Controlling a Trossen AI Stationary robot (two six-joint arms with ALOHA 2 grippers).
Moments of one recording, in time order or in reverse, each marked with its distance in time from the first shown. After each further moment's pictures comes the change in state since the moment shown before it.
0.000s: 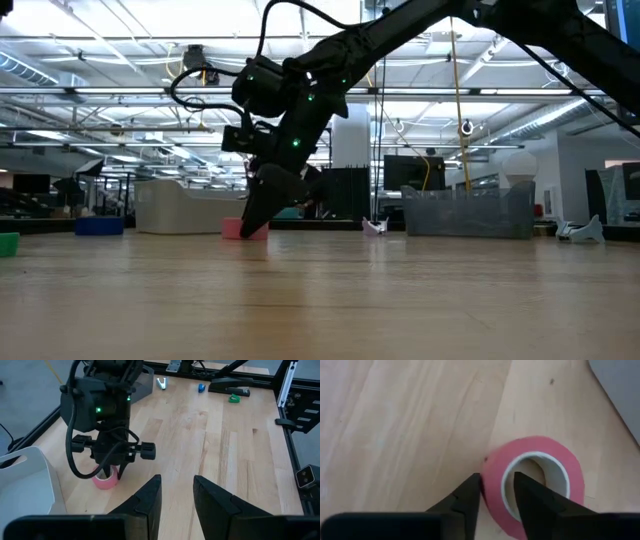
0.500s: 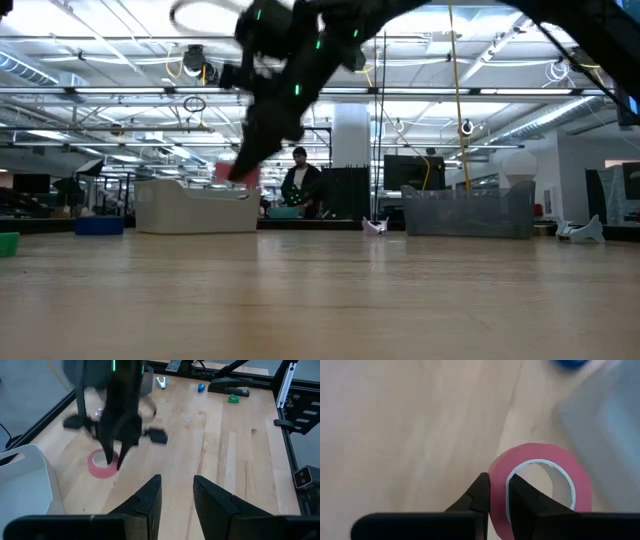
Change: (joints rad) left arm 0.000 0.000 0.000 0.001 0.008 -0.013; right arm 0.063 -0.139 -0.006 0.040 0.033 0.009
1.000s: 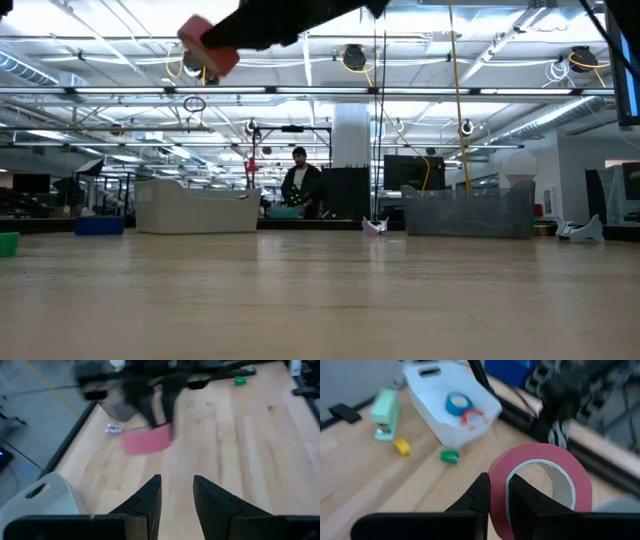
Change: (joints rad) left arm 0.000 0.000 -0.074 0.057 -0.057 0.243; right arm 0.096 -0.272 -0.206 0.331 -0.245 -0.063
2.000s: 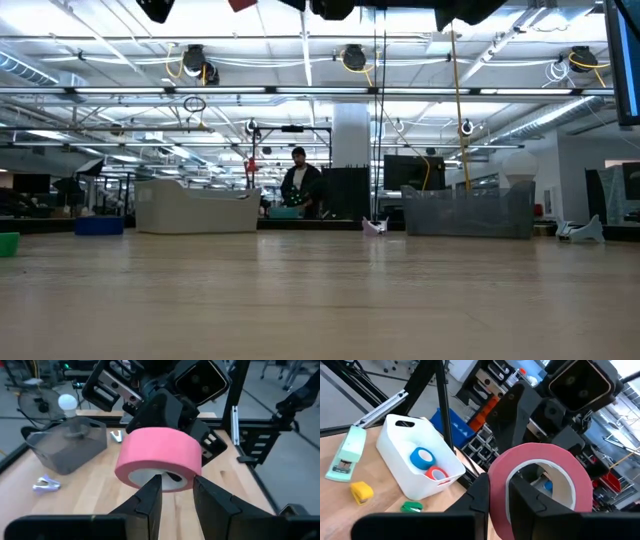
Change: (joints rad) left arm 0.394 0.000 -0.280 0.972 0.473 0.470; right arm 0.191 -0.132 -0.500 0.857 0.299 -0.210
